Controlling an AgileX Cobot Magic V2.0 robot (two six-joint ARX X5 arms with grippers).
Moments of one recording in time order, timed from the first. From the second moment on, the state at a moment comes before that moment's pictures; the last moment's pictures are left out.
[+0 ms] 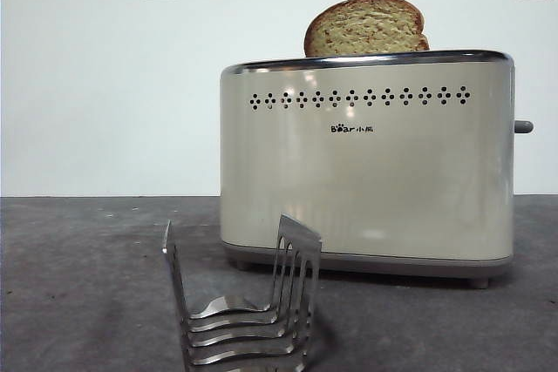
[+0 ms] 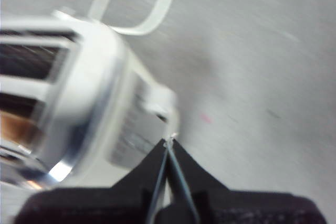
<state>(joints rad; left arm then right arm) -0.94 1.52 2.04 -1.32 -0.21 0.10 -0.05 0.88 0.87 -0.68 -0.32 0.16</state>
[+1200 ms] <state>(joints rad) -0.94 0.92 1.60 -1.32 0.00 -0.18 -0.20 1.40 0.88 -0.42 -0.87 0.22</state>
